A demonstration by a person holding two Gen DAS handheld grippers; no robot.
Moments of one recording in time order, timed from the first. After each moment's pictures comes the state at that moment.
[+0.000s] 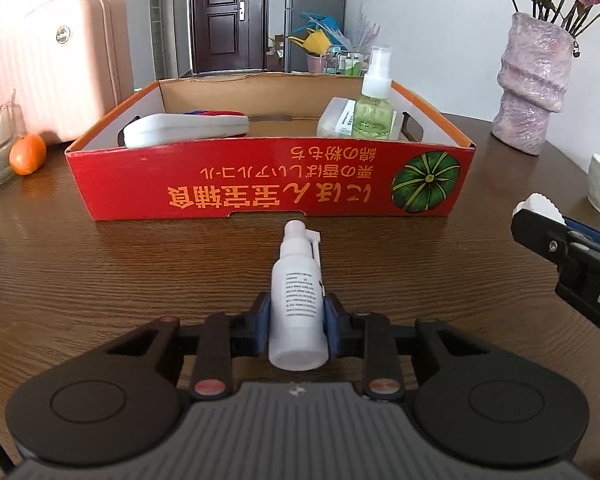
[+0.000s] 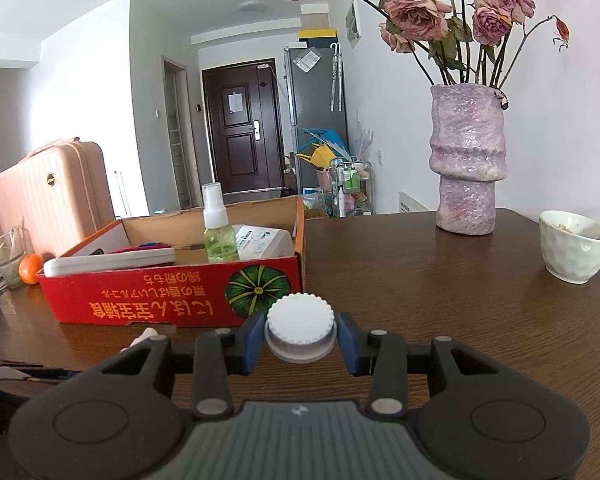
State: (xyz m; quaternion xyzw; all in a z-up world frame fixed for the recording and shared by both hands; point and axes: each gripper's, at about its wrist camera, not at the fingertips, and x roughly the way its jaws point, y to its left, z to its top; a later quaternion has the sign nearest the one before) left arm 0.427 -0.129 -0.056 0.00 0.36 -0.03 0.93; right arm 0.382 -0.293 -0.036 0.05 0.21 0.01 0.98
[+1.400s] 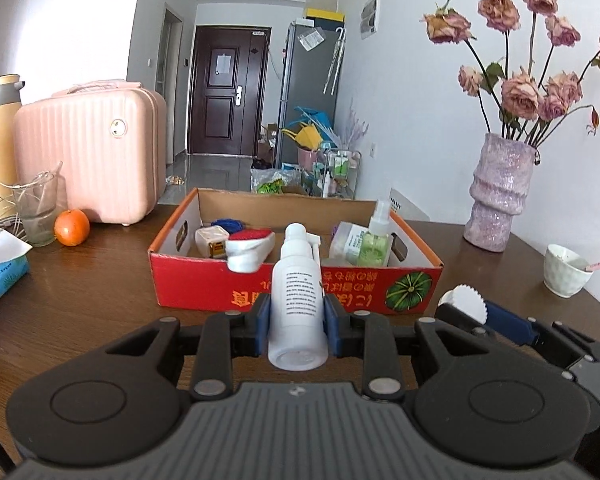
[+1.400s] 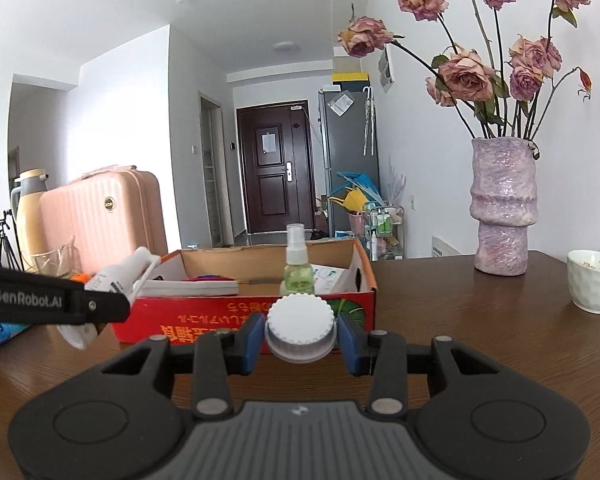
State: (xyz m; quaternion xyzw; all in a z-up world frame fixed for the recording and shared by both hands) left arm 0.358 -0.071 0.021 -0.04 0.22 -0.06 0.97; right arm 0.342 -0.241 -0.023 0.04 0.14 0.05 0.99
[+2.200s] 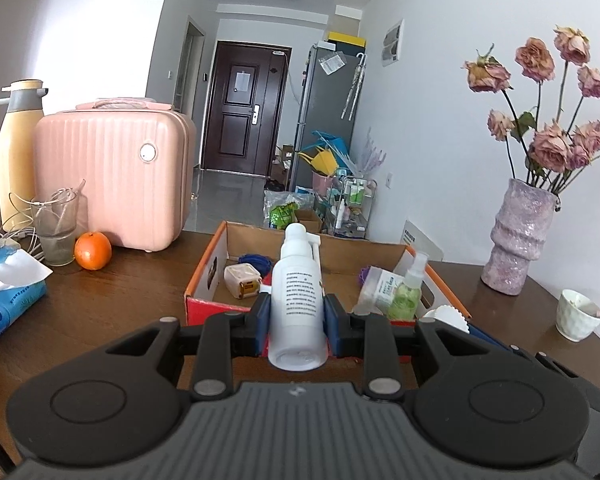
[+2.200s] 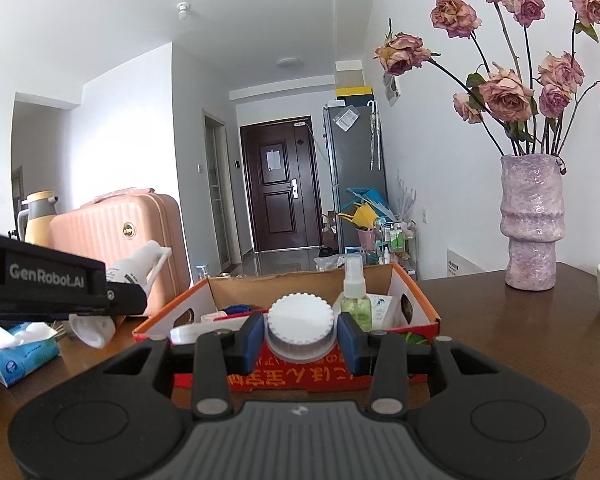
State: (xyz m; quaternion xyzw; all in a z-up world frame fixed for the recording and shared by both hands) left arm 0.377 -0.032 0.044 -0.07 0.19 -0.04 0.98; right arm 0.367 -0.190 -0.006 0.06 0.11 0.06 0.99
